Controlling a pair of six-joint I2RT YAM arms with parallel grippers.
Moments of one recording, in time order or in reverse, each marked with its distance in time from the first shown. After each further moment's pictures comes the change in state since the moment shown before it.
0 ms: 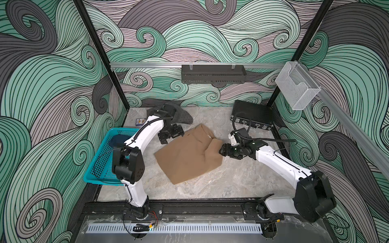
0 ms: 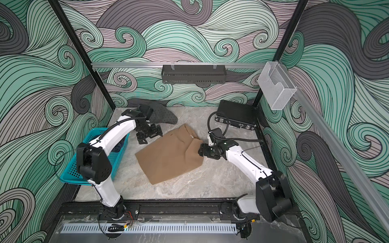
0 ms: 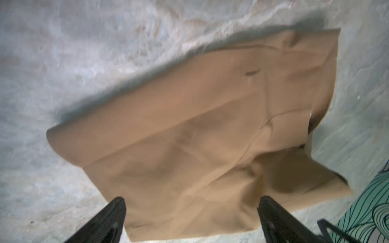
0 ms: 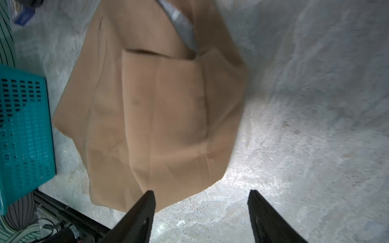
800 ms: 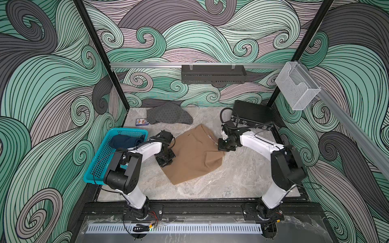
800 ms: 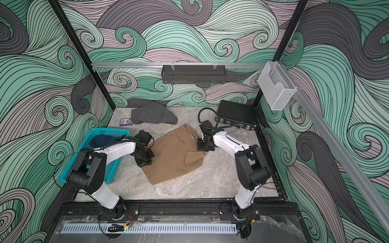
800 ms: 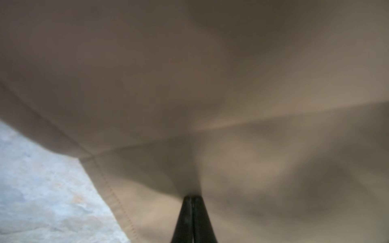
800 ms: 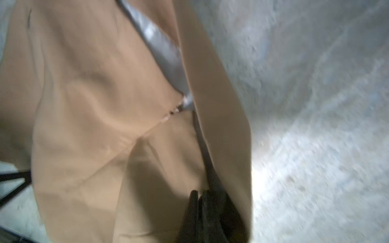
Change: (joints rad) left arm 0.000 -0.061 -0.550 0.367 -0.048 -0.198; right arm -0.051 0.241 0.198 -0.097 0.044 -0.061
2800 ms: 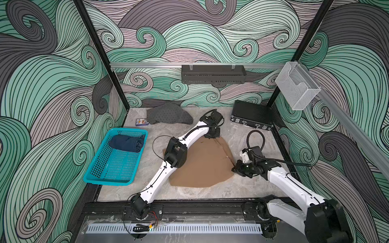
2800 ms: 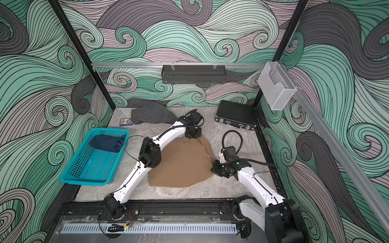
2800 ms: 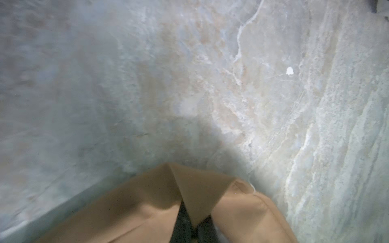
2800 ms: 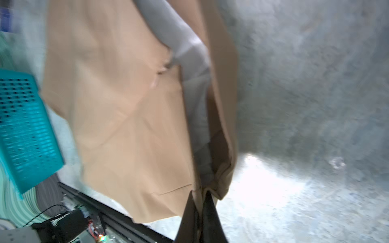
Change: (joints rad) left arm -0.393 0.960 1.543 -0.260 -0.123 0.387; right arm -0.101 -0.591 -0.587 0.130 -0.210 0.132
